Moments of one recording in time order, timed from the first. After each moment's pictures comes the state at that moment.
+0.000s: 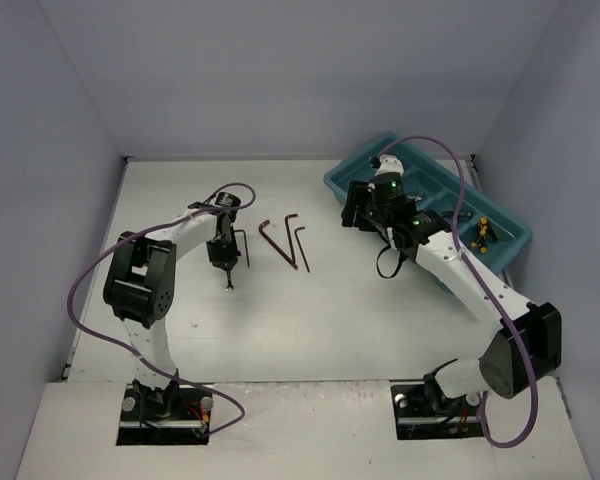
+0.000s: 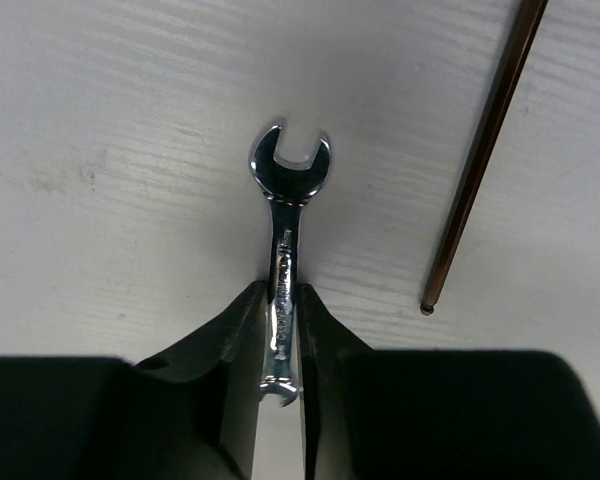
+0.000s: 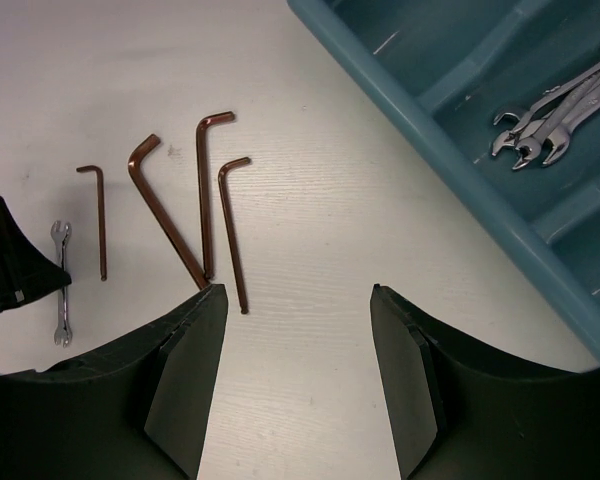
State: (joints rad) left arm -0.30 1.90 1.30 -0.73 -0.12 -0.55; right arm 0.47 1.40 1.18 -0.40 0.15 0.44
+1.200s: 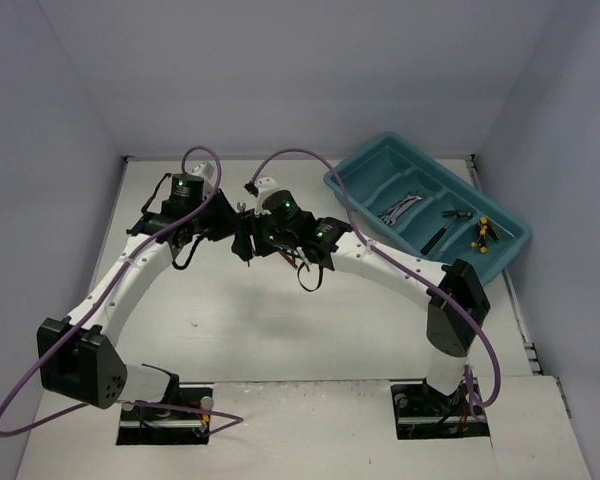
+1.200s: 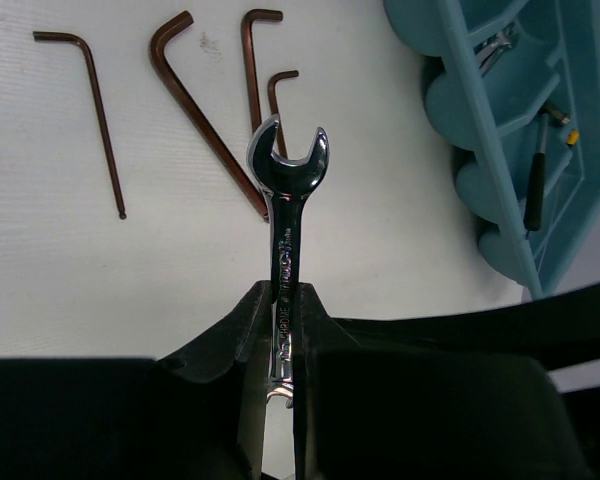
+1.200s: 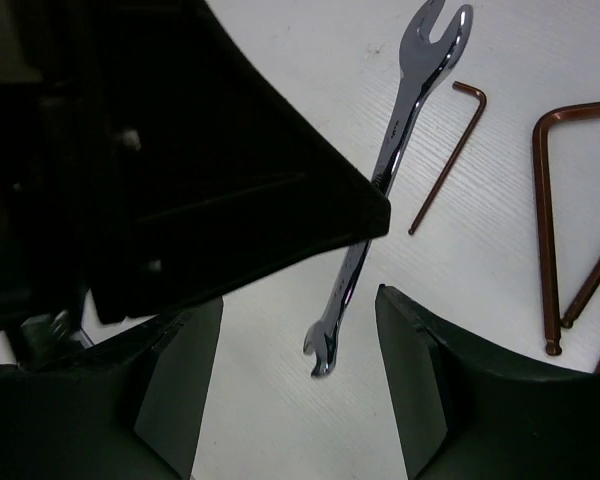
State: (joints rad) left arm -0.29 1.35 1.19 -0.53 0.25 -0.69; right arm 0.91 1.77 1.48 -0.25 -0.04 0.42
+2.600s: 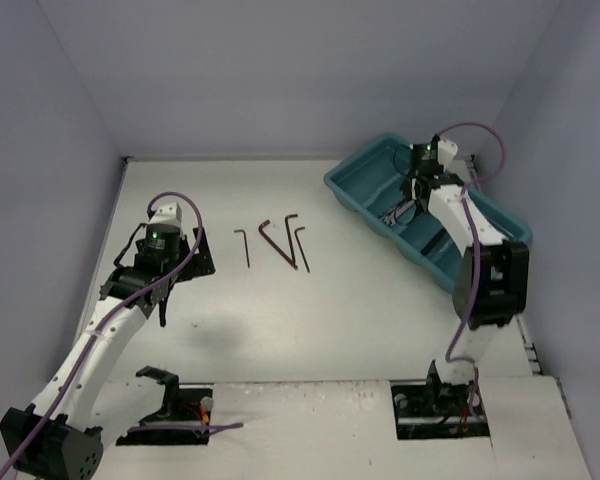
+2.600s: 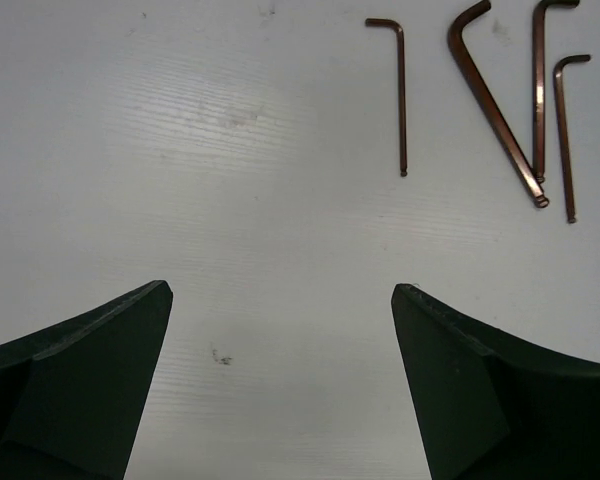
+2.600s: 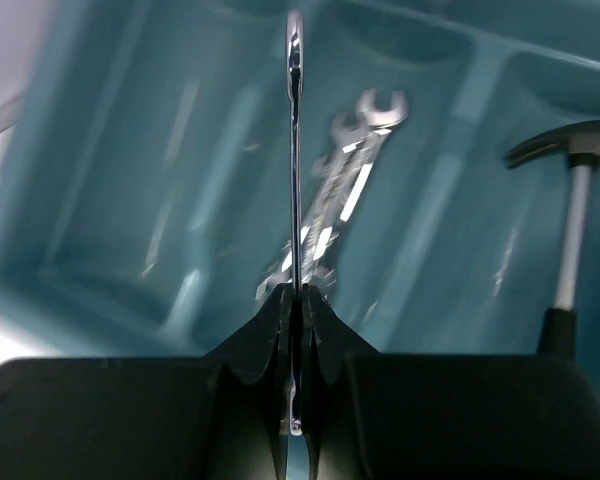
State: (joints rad) left arm -0.28 0.95 0.90 -0.68 -0.19 -0.41; right arm 0.12 1.78 1.44 -0.37 0.31 0.52
